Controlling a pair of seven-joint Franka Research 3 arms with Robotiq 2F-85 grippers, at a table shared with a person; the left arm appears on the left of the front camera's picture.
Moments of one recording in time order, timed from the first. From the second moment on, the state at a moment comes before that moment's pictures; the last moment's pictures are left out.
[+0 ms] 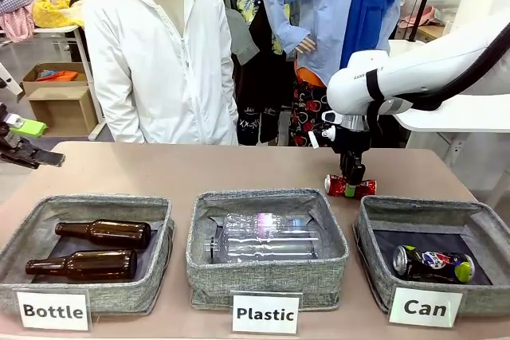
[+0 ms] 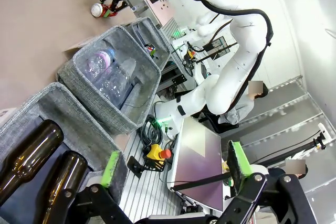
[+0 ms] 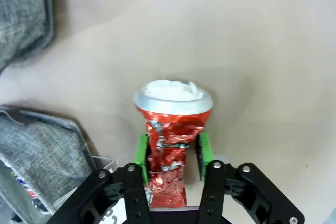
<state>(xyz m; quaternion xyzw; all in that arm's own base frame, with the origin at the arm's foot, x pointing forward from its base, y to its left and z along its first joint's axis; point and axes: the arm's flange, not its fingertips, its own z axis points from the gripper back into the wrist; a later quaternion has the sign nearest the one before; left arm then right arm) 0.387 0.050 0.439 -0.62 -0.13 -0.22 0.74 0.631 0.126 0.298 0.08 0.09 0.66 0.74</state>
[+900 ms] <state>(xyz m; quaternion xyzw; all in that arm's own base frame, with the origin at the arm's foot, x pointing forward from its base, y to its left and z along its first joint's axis) 0.387 0.050 0.440 -0.62 -0.13 -0.22 0.74 0.602 0.127 0.407 0.05 0.08 0.63 0.77</state>
